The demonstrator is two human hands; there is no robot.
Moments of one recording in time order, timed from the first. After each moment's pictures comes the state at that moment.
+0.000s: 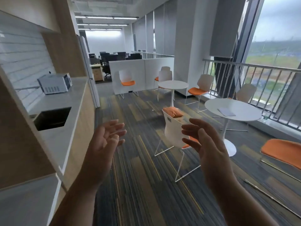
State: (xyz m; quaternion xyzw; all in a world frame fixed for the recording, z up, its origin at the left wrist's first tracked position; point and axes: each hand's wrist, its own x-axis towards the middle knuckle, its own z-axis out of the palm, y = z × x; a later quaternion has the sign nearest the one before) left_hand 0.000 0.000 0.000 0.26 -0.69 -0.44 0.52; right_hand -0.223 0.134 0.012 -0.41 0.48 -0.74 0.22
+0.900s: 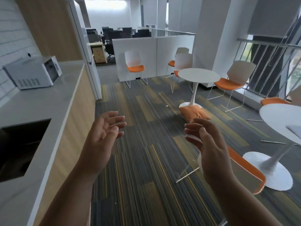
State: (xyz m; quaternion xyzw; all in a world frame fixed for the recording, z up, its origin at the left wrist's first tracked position) left_hand -0.128 -0.713 -0.061 0.30 -0.67 -0.46 0.49; right_hand -0.359 -0.588 -0.067 -0.36 0.52 -0.72 0.27
